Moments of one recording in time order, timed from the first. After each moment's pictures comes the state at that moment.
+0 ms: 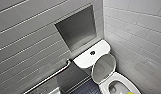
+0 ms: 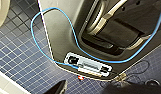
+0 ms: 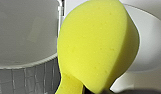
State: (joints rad) left arm 1.46 3.19 -2.78 0.20 0.06 -0.05; right arm -1.03 2.06 -1.55 0.00 0.48 0.56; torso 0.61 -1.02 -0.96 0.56
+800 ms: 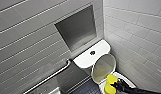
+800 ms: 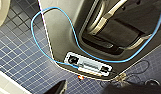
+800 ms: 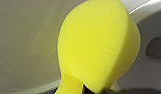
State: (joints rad) left arm 1.46 3.19 -2.78 0.20 0.06 -0.05; right arm -0.66 2.51 -2.04 0.03 0.05 0.55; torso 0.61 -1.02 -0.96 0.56
